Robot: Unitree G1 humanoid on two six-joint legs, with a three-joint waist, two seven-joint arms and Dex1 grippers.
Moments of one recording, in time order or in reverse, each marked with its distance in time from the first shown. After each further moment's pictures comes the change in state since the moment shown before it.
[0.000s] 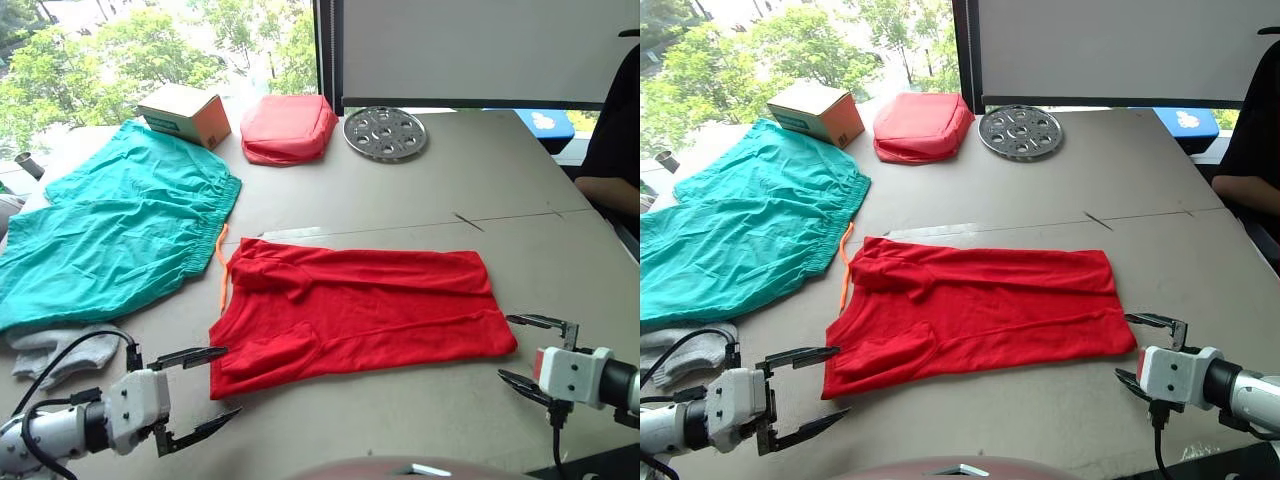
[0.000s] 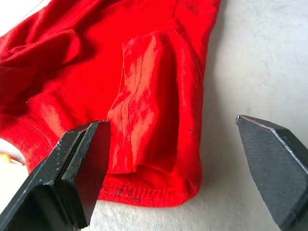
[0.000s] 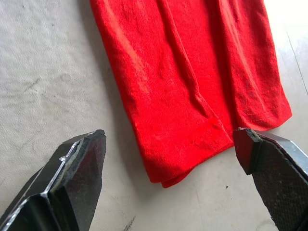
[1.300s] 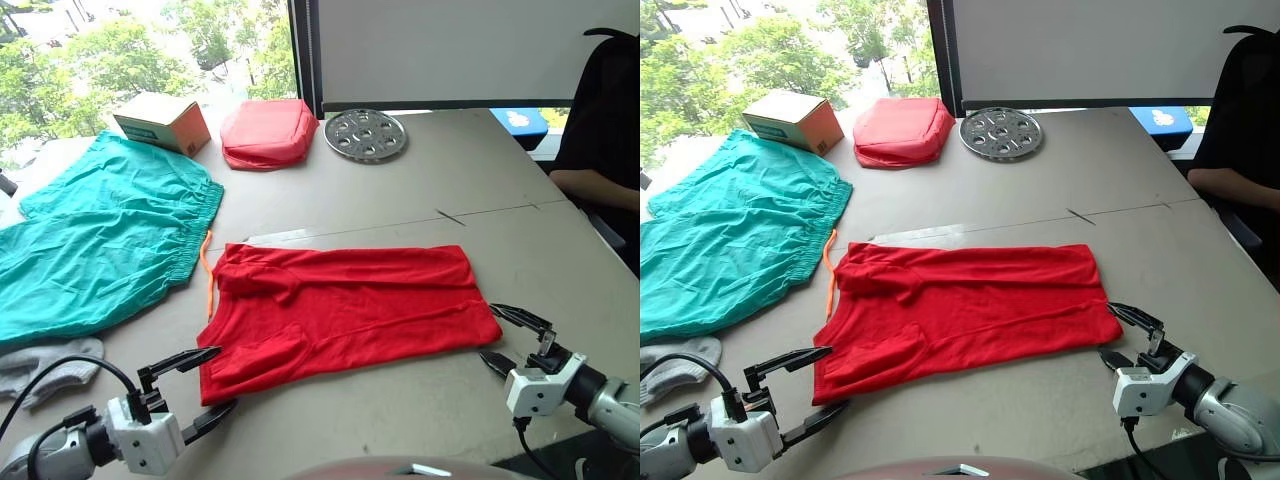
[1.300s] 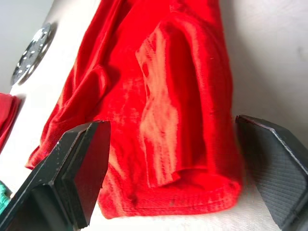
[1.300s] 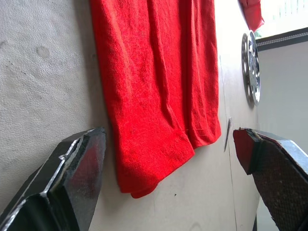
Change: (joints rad) left arm 0.042 0.083 -0.093 0.225 0.295 -0.641 0.480; right arm -0.093 0.082 0.106 0.177 -0.470 -0.371 -0.480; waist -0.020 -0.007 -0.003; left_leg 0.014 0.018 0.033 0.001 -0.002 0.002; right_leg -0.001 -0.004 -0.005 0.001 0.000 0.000
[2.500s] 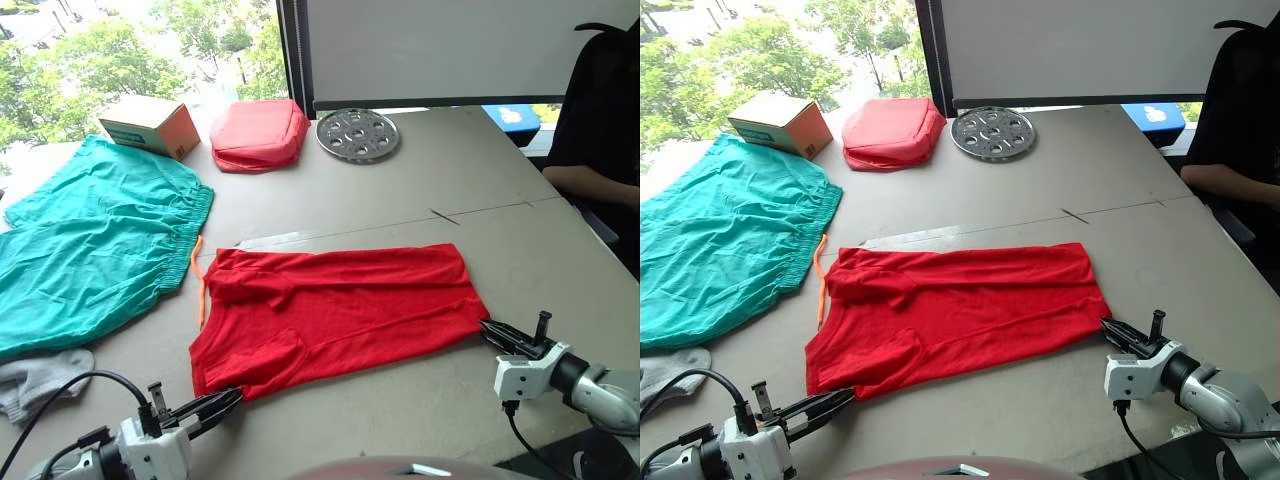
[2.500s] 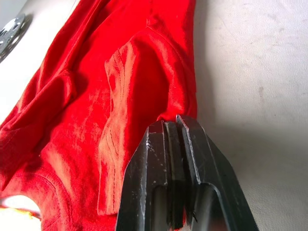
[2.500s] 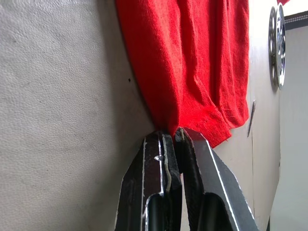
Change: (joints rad) left arm 0.104 0.070 -0.133 -0.047 -0.044 0.082 0.131; right arm -0.084 -0.033 0.109 0.050 0.005 0.102 0.037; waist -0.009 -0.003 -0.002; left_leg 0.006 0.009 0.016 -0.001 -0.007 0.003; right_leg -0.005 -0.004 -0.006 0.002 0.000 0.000
